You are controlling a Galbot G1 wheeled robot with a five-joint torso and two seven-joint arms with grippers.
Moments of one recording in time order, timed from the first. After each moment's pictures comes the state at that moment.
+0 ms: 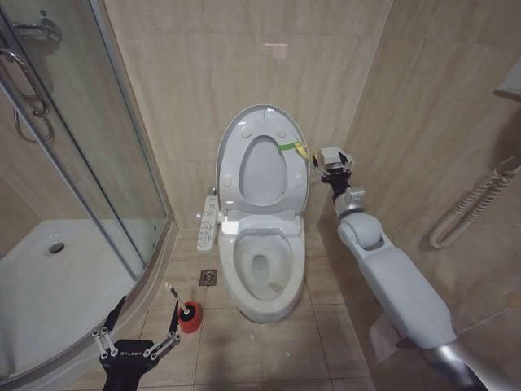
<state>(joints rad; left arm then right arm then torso) 2.14 -1.43 -0.57 -2.50 0.16 -0.21 -0.14 -0.60 1.06 0.24 1.62 0.34 -0.04 0.23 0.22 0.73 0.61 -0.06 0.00</state>
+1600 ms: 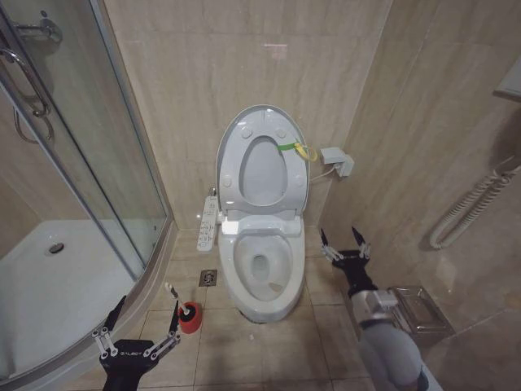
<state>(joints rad) 2.14 -1.43 -0.57 -2.50 0.16 -0.21 -0.14 -1.43 1.24 0.47 2.12 0.18 0.03 0.25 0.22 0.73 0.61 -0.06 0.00</state>
